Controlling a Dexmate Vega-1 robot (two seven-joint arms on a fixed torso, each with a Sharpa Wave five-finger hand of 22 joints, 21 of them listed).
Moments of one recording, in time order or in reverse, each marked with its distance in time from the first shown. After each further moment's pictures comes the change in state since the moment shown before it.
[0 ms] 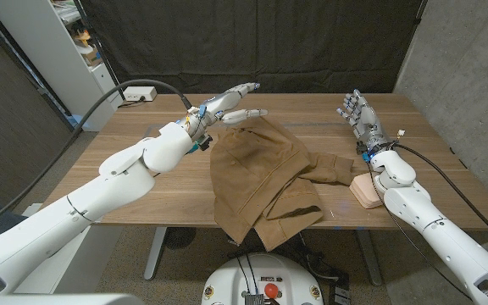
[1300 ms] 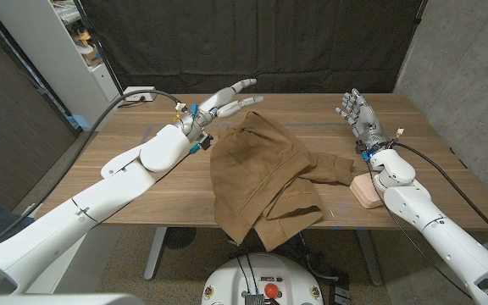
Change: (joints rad) left arm 0.012 -0.059 -0.031 0.103 -0.181 -0.106 0.039; left_hand -0.078 0.027 -0.008 0.066 -0.016 0.060 0.001 0.000 -0.005 0.028 -0.009 0.005 0.000 -0.002 -0.020 0.000 -0.003 -0.018 -0.043 0.000 0.000; right arm 0.003 -0.005 -0.005 -0.011 -0.006 -0.006 0.003; right_hand 0.013 -0.013 0.000 0.000 0.000 -0.006 0.006 0.000 0.000 -0.006 0.005 0.000 0.000 0.000 0.000 0.000 0.000 0.004 -0.004 0.000 0.000
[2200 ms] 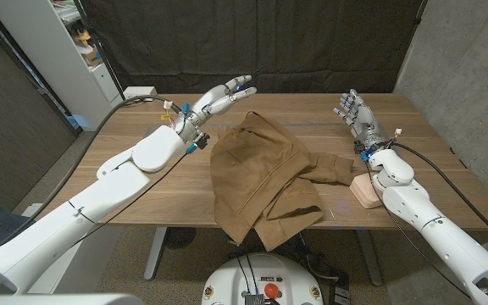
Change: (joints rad) left arm 0.040 -0.015 -0.051 0.047 -0.184 -0.104 -0.020; left_hand -0.011 0.000 0.003 0.011 0.004 0.006 0.006 0.000 0.000 0.000 0.000 0.000 0.000 0.000 0.000 0.000 0.000 0.006 -0.006 0.000 0.000; right arm 0.003 0.003 -0.004 0.002 0.007 -0.001 0.014; right_hand 0.000 0.000 0.004 0.004 0.000 0.000 0.000 0.000 0.000 0.000 0.000 0.000 0.000 0.000 0.000 0.000 0.000 0.000 0.000 0.000 0.000
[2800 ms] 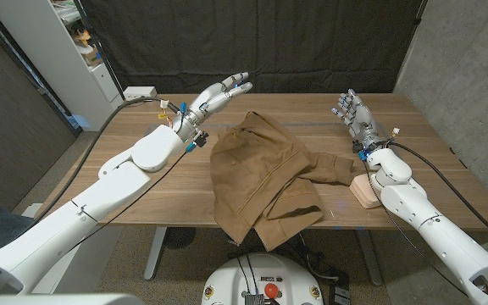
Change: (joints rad) left arm -0.008 -0.018 -0.006 0.045 -0.057 -0.044 -0.009; left_hand -0.008 0.000 -0.004 0.012 0.007 0.004 0.004 0.000 0.000 0.000 0.000 0.000 0.000 0.000 0.000 0.000 0.000 0.000 0.000 0.000 0.000; right arm 0.013 0.008 -0.009 0.011 0.001 -0.008 0.002; right_hand 0.000 0.000 0.000 0.000 0.000 0.000 0.000 0.000 0.000 0.000 0.000 0.000 0.000 0.000 0.000 0.000 0.000 0.000 0.000 0.000 0.000
